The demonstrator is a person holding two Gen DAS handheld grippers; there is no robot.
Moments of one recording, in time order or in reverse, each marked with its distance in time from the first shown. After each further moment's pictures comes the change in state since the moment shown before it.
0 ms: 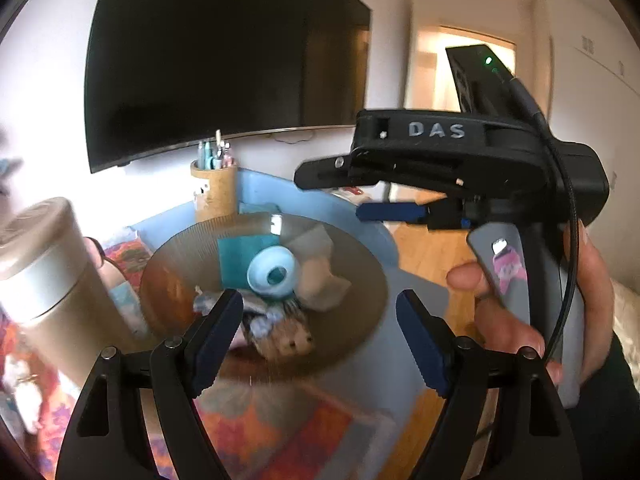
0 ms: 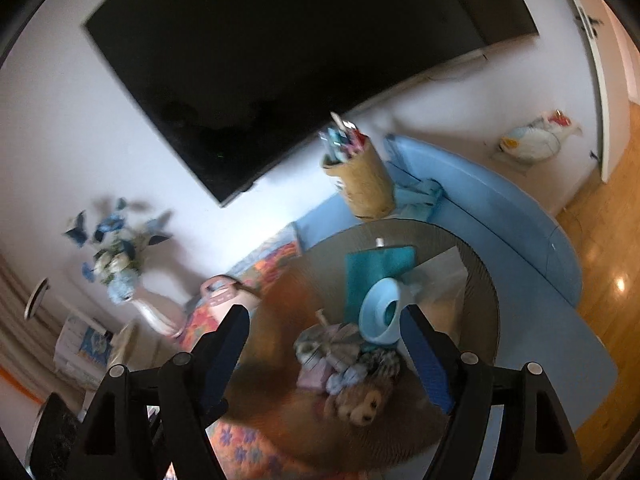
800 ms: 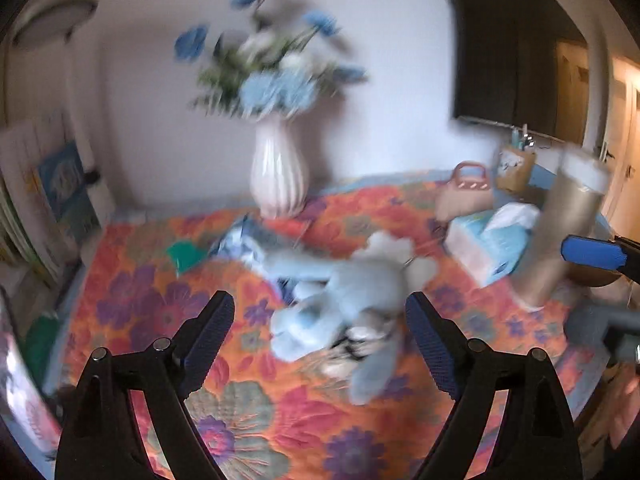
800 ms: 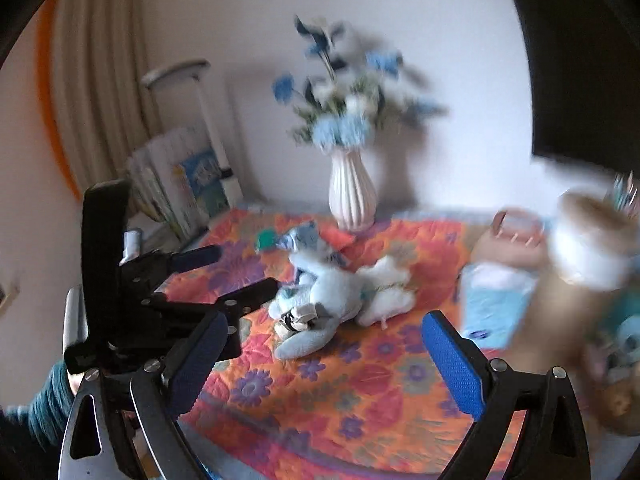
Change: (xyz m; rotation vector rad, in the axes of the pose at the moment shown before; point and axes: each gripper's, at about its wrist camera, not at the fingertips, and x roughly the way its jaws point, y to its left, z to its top) left arm -0.192 0.268 -0.127 -0.353 0.081 0.677; right arm 0.081 0.298 -0.185 -0.609 0.152 0.271
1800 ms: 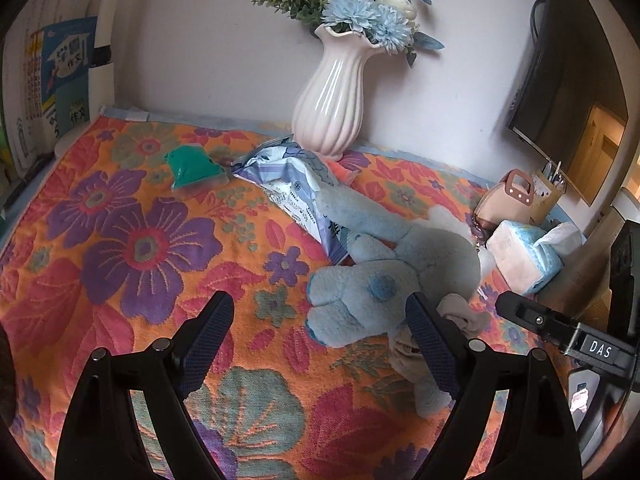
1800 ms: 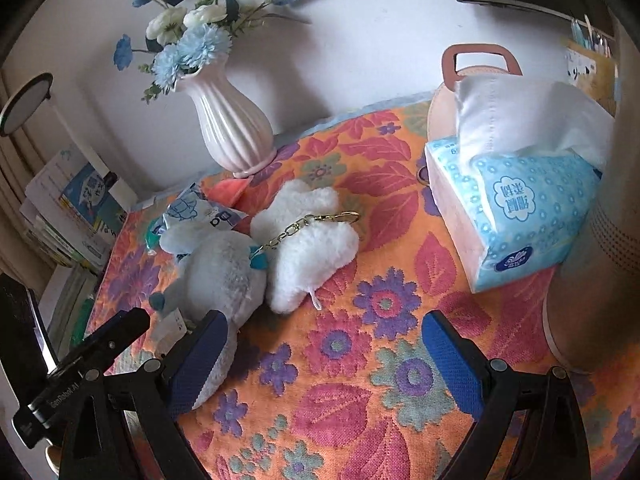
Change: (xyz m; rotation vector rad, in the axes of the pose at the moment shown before) left arm 0.055 0.056 -0.033 -0.250 0.081 -0.089; right arm 0.128 -0.076 -0.032 0.346 0.142 -0.162
